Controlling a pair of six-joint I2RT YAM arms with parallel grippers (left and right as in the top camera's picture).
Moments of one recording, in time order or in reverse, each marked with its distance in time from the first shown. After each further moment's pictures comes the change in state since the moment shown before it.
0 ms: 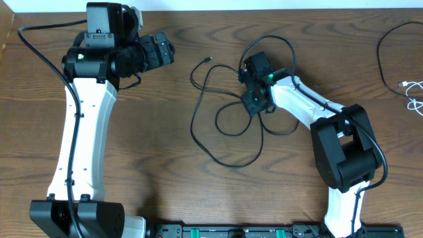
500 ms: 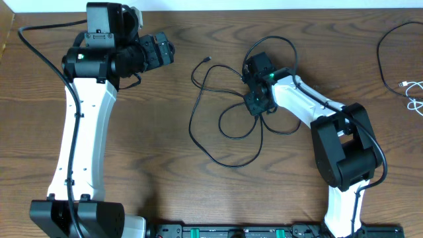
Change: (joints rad) left arm 0.000 0.000 0.000 0.000 0.000 0.000; right arm -0.012 0.009 0.003 -0.027 0.018 0.079
